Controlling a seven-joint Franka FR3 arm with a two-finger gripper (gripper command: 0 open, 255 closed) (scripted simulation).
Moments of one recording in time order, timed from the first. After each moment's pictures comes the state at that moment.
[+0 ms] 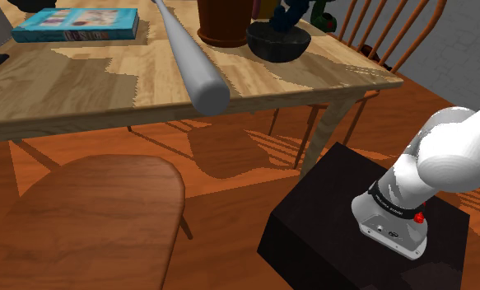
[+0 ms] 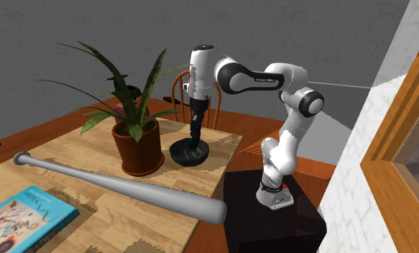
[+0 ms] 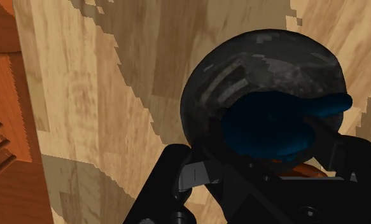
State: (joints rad) arm 0.08 -0.38 0.08 -1.79 -0.07 1.50 0.46
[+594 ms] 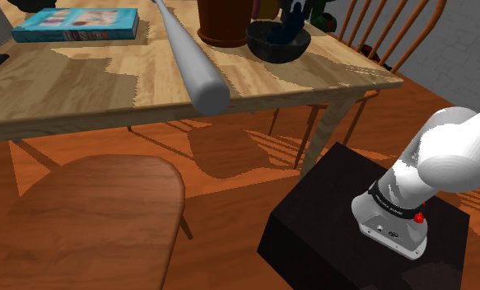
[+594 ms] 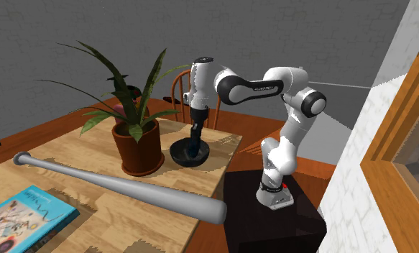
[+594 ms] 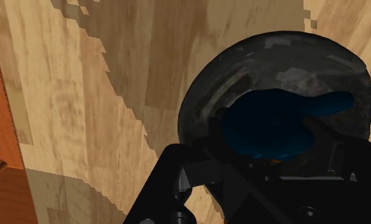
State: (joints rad) arm 0.08 -0.42 0.07 -1.93 -0.07 1.60 0.46
